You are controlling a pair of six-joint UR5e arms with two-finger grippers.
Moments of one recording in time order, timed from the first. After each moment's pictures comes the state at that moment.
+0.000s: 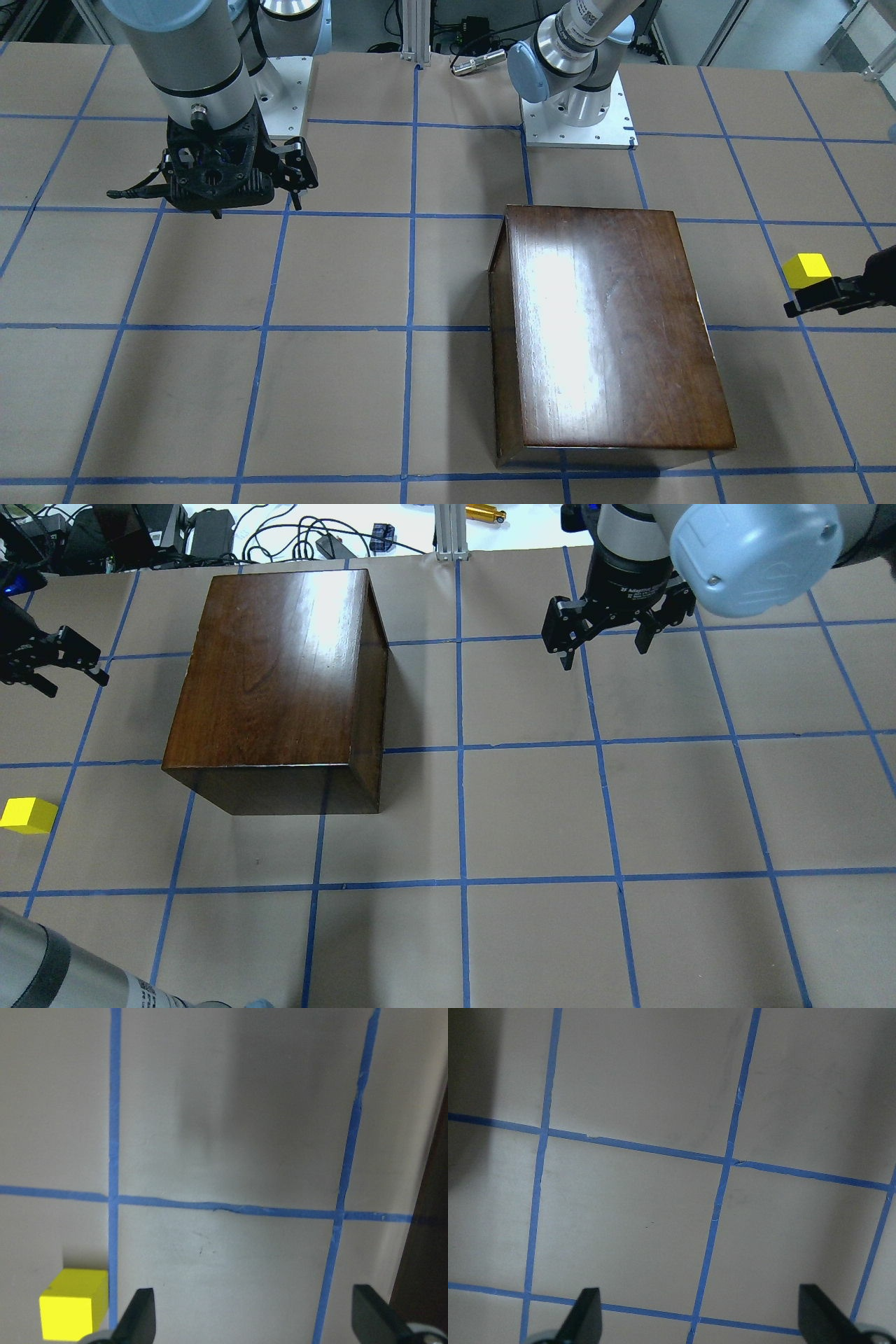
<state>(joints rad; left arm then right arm) -1.00 -2.00 -1.41 -1.46 1.46 0.49 1.70 -1.45 1.48 -1.58 -1.60 -0.05</state>
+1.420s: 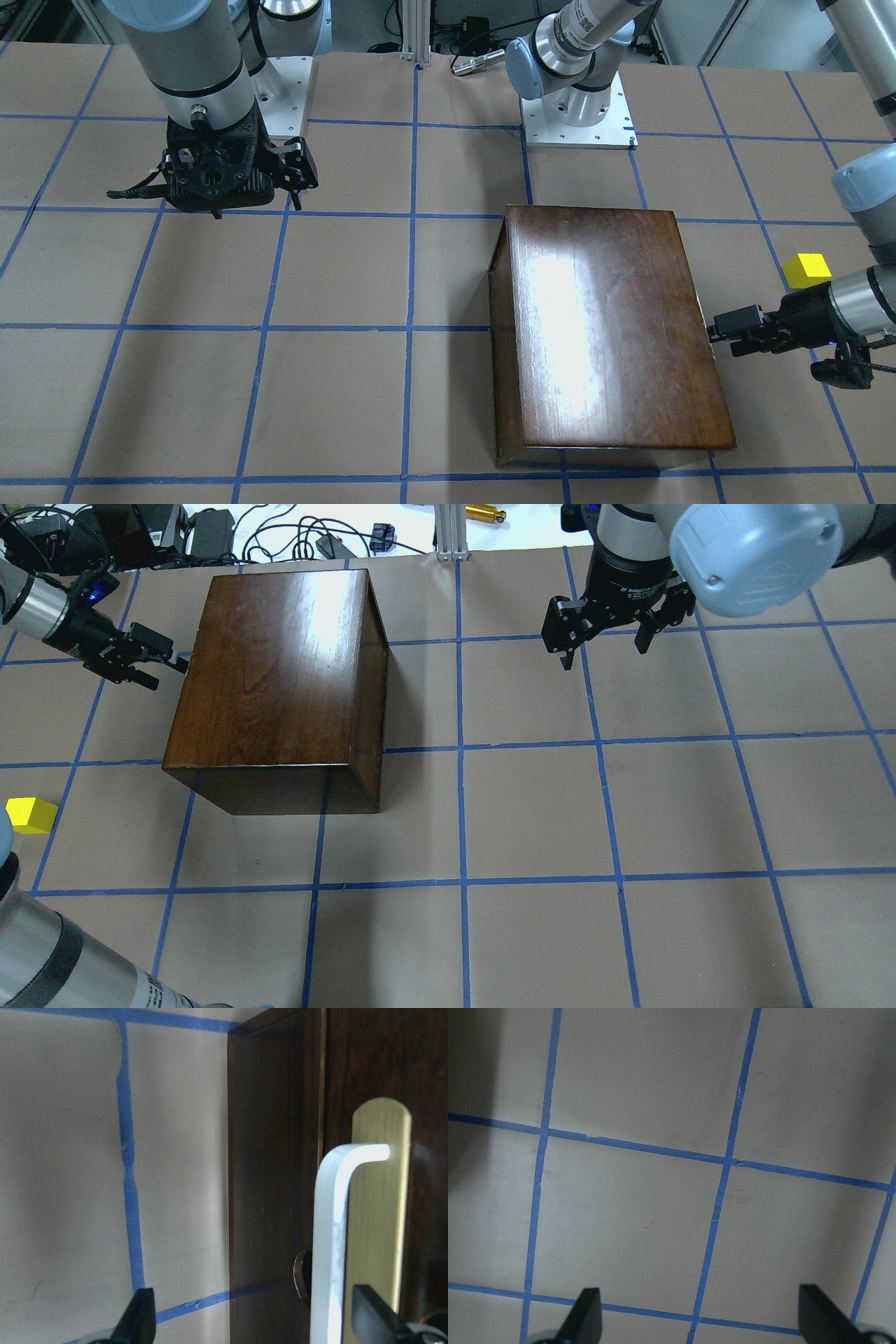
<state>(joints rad) -1.06 -2.06 -1.47 -1.47 1.15 0.61 1.70 -1.45 1.48 -1.58 -1.60 -0.05</state>
